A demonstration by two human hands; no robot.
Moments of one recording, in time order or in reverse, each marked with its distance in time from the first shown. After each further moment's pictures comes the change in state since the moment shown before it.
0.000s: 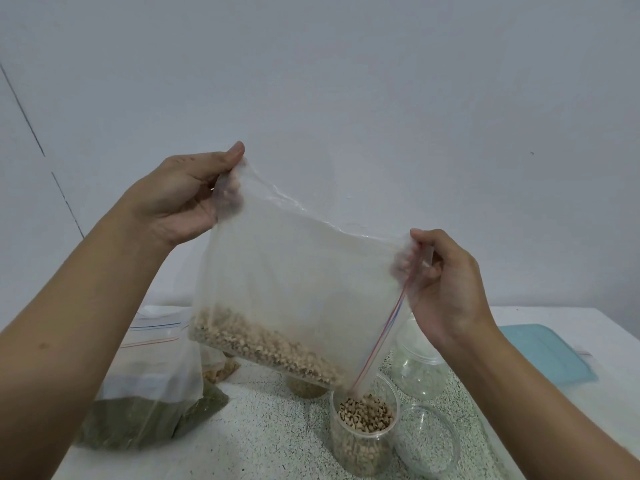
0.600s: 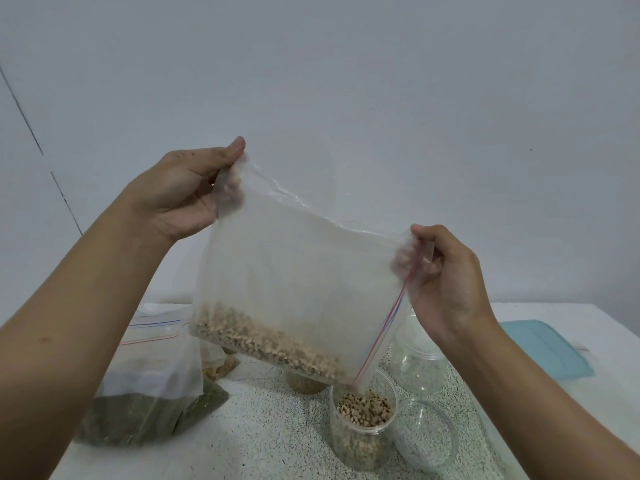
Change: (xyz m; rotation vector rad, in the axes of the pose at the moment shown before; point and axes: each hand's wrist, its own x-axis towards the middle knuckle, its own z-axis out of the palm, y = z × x) left_hand 0.001 0.002 0.000 0.049 -0.030 -0.001; right_hand 0.001 -0.001 -0.002 0.007 0.007 0.005
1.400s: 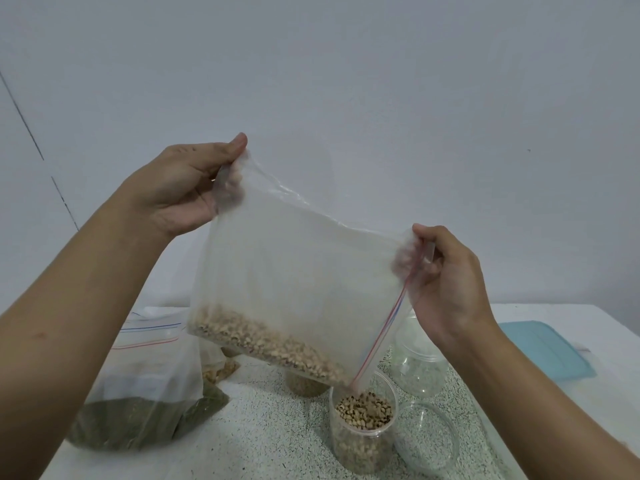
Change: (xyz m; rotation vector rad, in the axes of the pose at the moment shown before) left_hand -0.003 0.009 0.009 0.057 0.017 0.014; right_hand -0.002 -0.003 0.001 -0.002 0.008 -0.018
